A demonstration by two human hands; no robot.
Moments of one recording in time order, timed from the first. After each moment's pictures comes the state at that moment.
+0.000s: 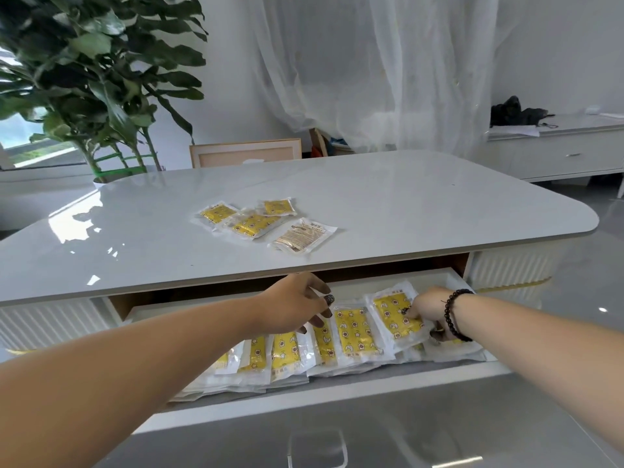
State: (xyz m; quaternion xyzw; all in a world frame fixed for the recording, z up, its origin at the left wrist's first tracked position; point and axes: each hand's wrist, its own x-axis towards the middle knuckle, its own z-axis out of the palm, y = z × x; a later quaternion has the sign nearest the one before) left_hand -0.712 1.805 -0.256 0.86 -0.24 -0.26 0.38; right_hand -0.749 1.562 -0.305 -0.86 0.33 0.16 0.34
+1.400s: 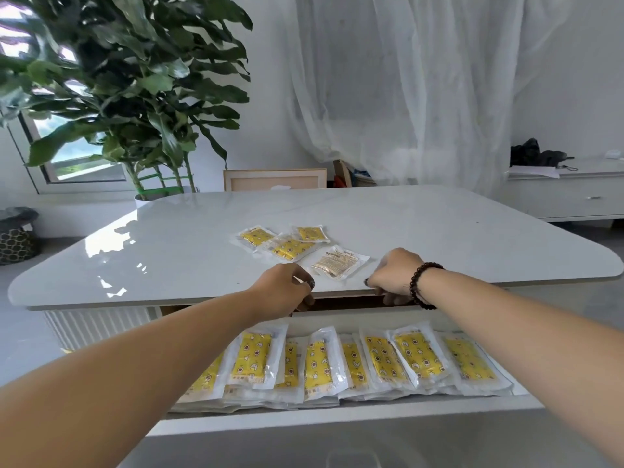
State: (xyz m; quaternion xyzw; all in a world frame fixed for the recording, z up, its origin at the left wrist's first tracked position) left_hand -0.681 1.862 -0.224 0.88 -0.17 -0.13 0.42; right_hand -0.711 1.656 -0.213 -0.92 0.21 0.00 0.33
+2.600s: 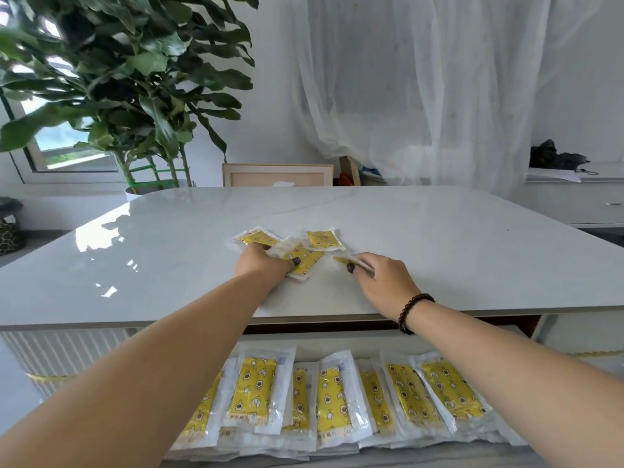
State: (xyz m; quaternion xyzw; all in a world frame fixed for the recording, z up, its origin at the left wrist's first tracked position) left_hand -0.560 1.865 -0.243 0.87 0.04 0.00 0.50; right_hand -0.646 1.682 -0.252 -0.92 0.03 -0.18 0.34
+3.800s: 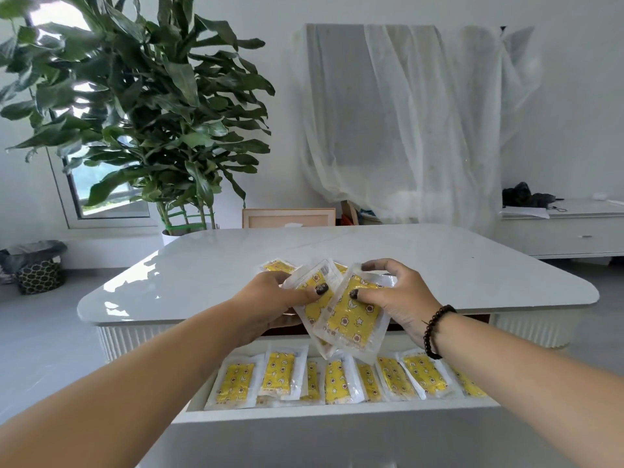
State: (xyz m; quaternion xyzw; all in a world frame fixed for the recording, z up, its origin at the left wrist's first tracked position) left_hand -0.758 1.933 -0.161 0.74 -0.13 -0.16 0.64; right_hand -0.812 1.733 -0.172 -0.77 0.04 -0.19 0.60
